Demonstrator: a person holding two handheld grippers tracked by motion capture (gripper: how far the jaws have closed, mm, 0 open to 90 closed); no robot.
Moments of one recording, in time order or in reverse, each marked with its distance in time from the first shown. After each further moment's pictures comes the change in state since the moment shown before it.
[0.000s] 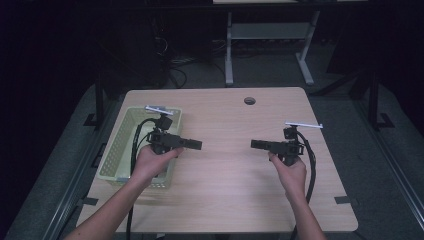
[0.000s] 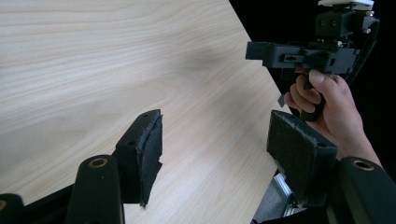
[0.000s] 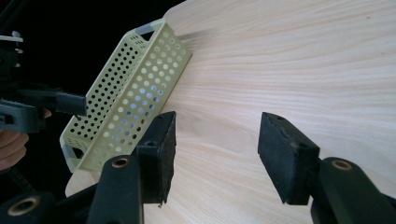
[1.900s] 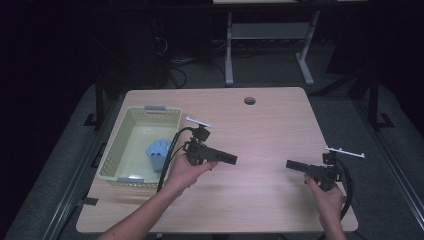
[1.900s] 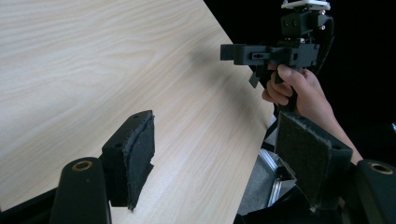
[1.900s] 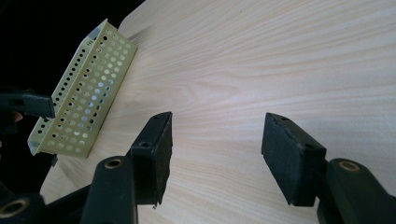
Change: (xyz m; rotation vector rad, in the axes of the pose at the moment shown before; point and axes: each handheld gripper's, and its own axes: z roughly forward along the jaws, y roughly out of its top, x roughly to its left) left arm -0.042 -0.011 0.083 0.083 -0.118 0.091; right arm -0.073 -0.057 -0.076 -0.058 -0.086 0.117
